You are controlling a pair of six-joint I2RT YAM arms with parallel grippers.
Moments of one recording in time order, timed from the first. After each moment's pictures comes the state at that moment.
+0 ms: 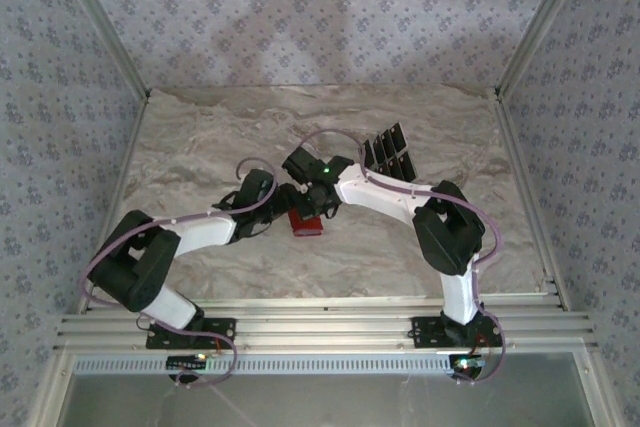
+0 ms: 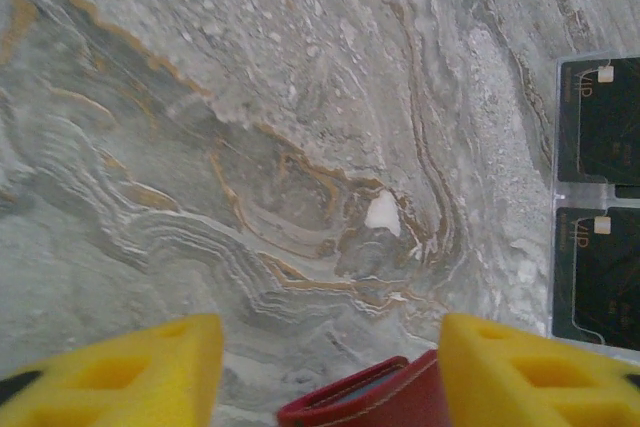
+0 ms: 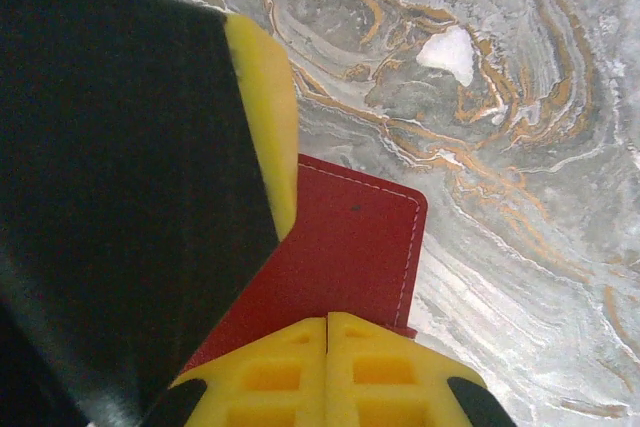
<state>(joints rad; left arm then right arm) -0.60 1.53 0.65 0.17 0.01 -1.04 0.88 1.93 1.51 -0.78 0.03 0.41</state>
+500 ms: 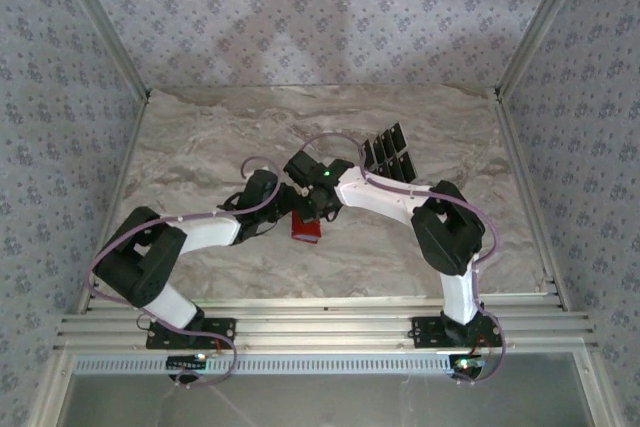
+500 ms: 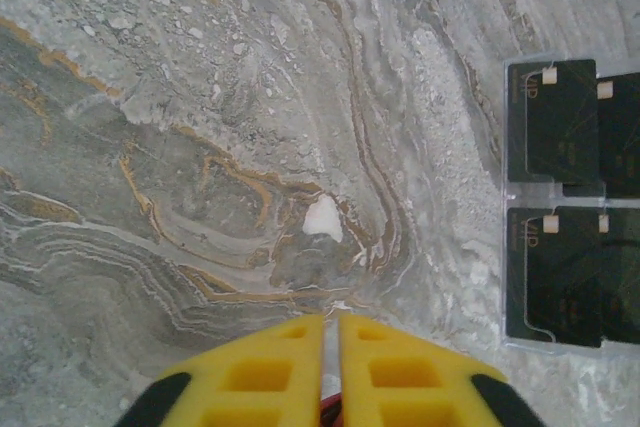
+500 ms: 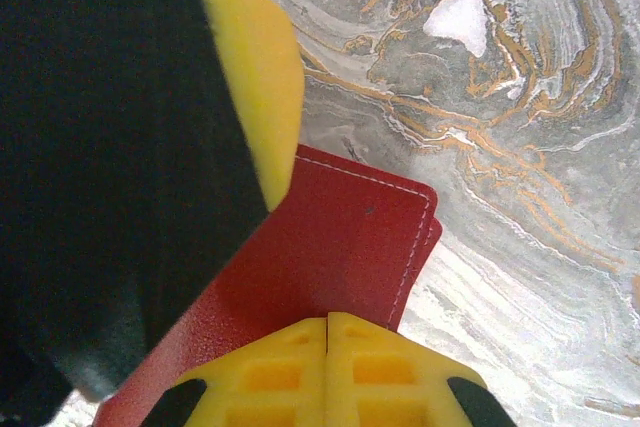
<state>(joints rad) -0.63 1.56 0.64 0.27 0.02 -1.07 0.88 1.93 1.47 -0.75 0.01 0.43</state>
